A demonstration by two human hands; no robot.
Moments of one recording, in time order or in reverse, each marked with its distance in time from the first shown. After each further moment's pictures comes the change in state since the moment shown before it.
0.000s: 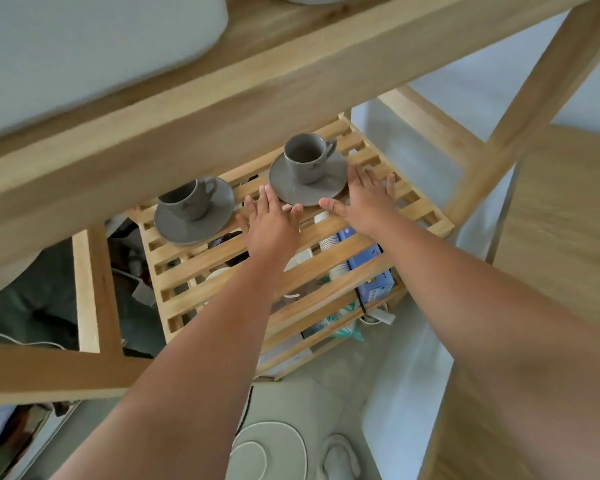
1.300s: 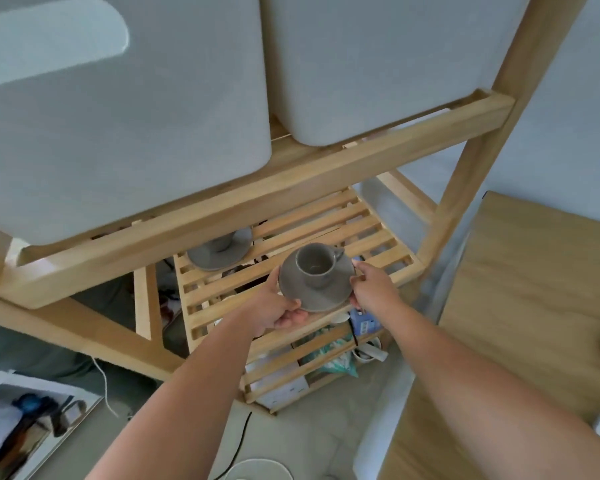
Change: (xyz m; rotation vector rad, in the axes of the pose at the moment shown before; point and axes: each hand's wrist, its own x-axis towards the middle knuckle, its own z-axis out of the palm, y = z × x) left_hand -0.104 -0.011 -0.069 -0.910 -0.610 -0.269; right_hand -0.125 -0.009 -0.036 0.899 -0.165 0.328
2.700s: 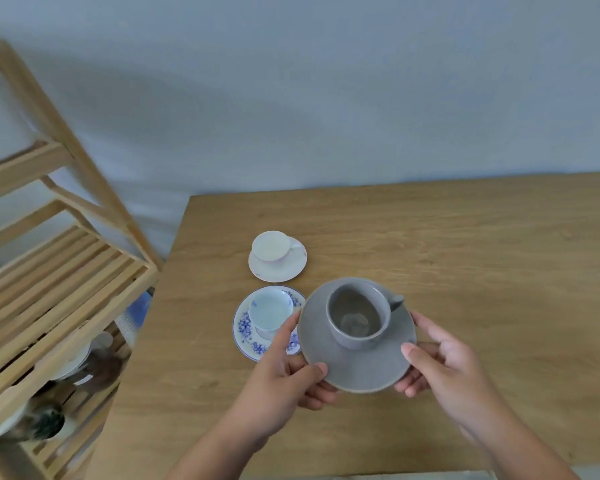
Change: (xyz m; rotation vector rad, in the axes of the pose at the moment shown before) left_hand -0.257 -0.049 0.414 0.129 -0.666 0.348; right_hand -0.447 0.253 -0.306 0.578 0.558 -0.082
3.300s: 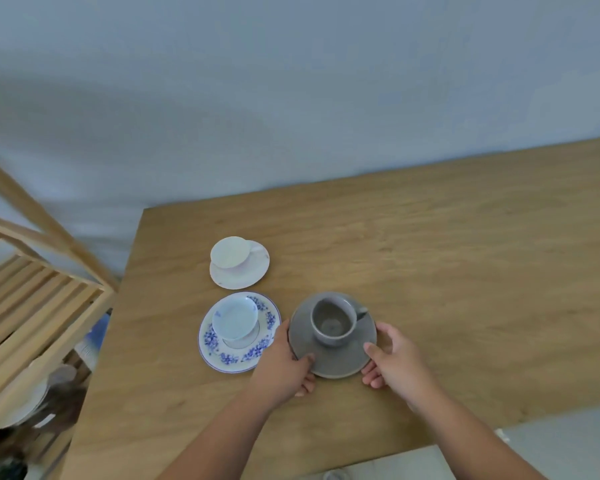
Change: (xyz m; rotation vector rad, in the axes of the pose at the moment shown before) left_hand 0.073 -0.036 0.026 0.438 0.059 -0.171; right_hand 0.040 0.064 -0.009 -0.183 0.177 0.287
